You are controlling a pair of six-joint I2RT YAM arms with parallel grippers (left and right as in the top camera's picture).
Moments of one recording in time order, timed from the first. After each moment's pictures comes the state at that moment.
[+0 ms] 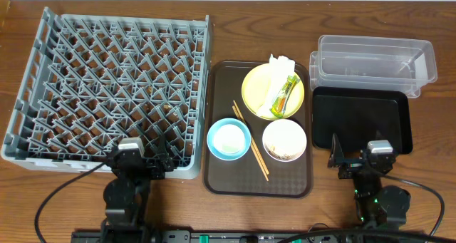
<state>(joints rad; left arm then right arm) -0.04 0.11 0.12 -0.29 -0.04 -0.14 -0.04 0.06 0.03 -0.12 -0.10 0.00</state>
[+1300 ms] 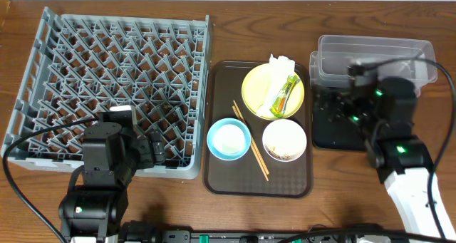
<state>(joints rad) -0.04 0.72 0.82 -0.89 -0.04 -0.14 0.12 1.12 0.87 -0.32 -0.25 0.10</state>
